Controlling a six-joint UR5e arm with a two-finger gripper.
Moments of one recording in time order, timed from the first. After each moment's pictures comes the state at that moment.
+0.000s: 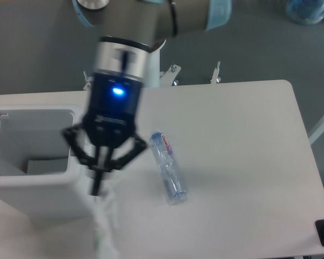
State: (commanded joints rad) arm 2.24 -1.80 -1.35 -0.55 1.12 -0.01
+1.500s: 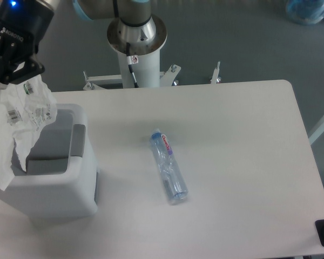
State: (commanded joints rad) arm 2.12 -1.56 -1.68 -0.56 0.98 0.31
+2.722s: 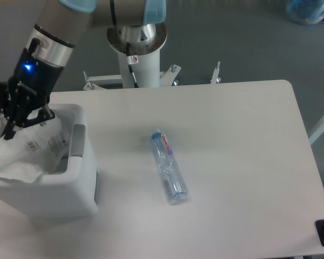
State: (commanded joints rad) arm 2.12 -1.66 -1.77 -0.58 0.96 0.34
